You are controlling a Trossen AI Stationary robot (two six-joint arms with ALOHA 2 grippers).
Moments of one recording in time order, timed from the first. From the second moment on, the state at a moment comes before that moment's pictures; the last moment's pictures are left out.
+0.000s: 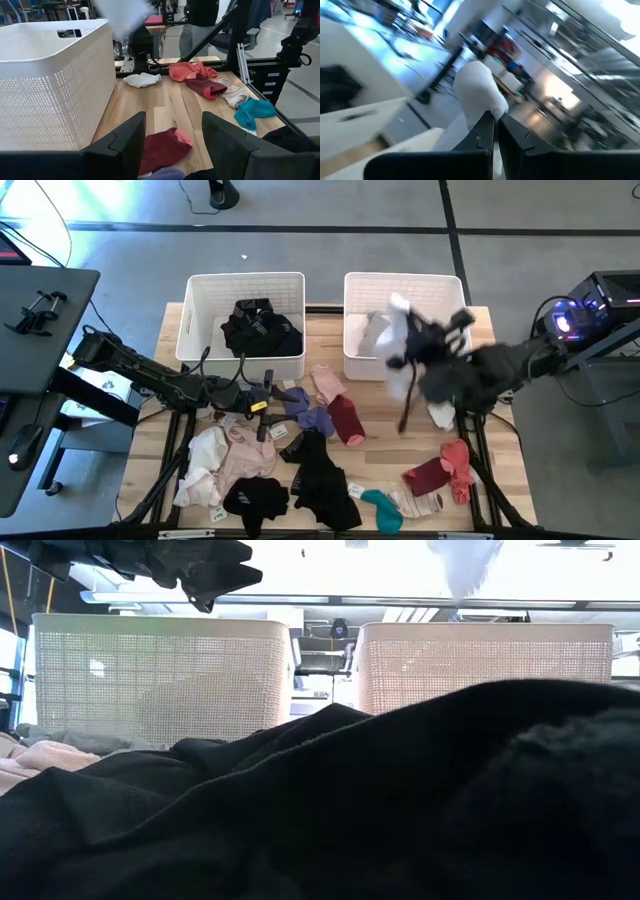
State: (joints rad) left arm -0.28 1.17 0.50 0.50 -0.23 0.01; right arm 0.40 1.40 1.75 -0.96 1.56 -0.05
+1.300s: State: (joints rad) left arm -0.28 1.17 0.50 0.48 -0.23 -0.02; right arm 0.02 1.35 1.49 -1.41 0.91 0.46
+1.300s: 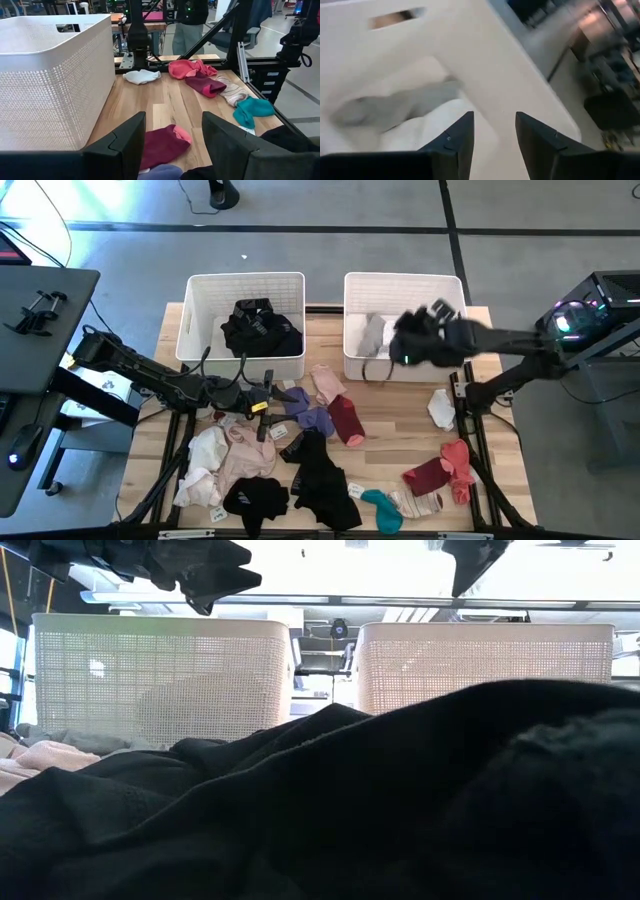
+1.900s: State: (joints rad) left arm -0.28 1.17 0.50 0.48 -0.23 -0.04; right arm 0.60 1.35 1.06 -0.60 0.91 0.41
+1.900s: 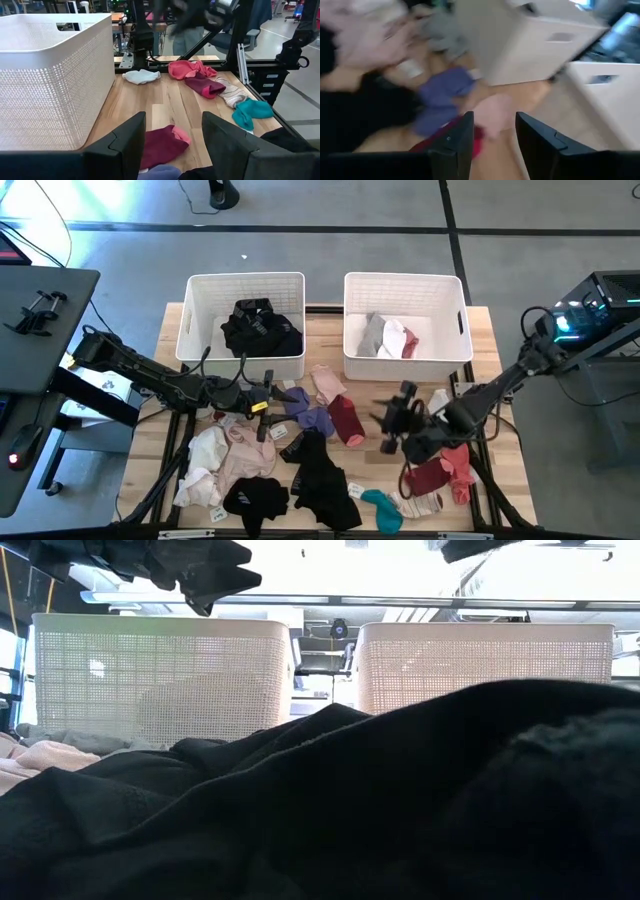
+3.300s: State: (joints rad) left arm -0.41 1.50 0.65 0.39 0.11 0.18; right arm 0.51 1.57 1.06 -0.31 0.39 0.32
